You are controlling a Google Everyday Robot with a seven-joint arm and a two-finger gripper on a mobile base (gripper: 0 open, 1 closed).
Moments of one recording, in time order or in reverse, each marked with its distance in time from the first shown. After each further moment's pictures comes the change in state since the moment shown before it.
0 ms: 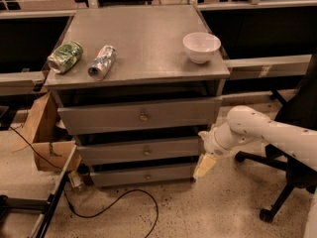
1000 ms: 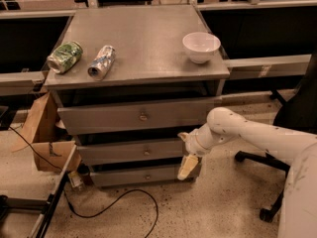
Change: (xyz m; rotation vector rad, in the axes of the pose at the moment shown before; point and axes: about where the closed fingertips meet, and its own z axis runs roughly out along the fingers) arm -0.048 0.002 0.057 -0.068 -0.071 -0.145
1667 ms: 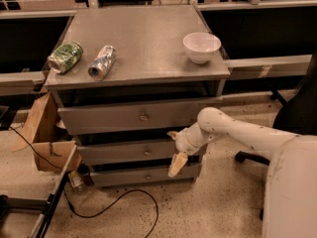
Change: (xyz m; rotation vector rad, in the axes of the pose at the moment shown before) arm -0.025 -0.016 0.038 -0.025 -0.074 -0.053
